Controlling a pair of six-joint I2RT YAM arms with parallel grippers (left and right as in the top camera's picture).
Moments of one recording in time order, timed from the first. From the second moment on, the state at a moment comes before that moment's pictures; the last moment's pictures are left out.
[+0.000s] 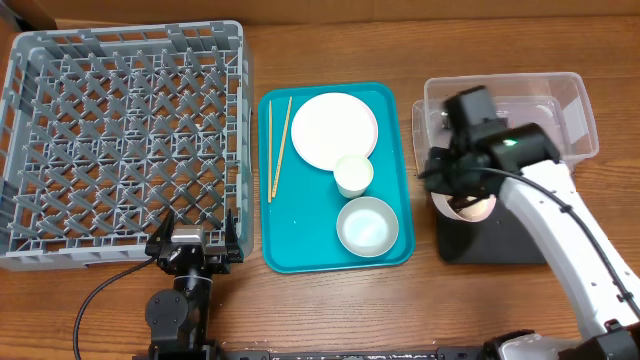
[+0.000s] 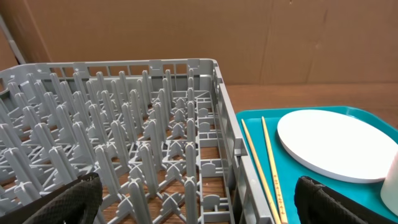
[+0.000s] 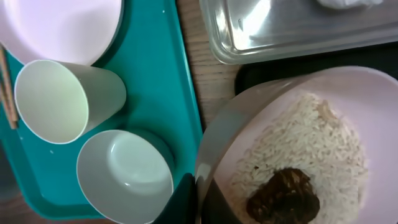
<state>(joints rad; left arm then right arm) 0.04 0.02 0.01 -0.08 0.03 0.00 0.28 1.49 1.28 -1.09 -0.08 0.45</state>
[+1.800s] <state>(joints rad) 0.04 0.02 0.01 -0.08 0.03 0.00 -0.60 1.49 0.90 -1.01 -1.53 -0.01</state>
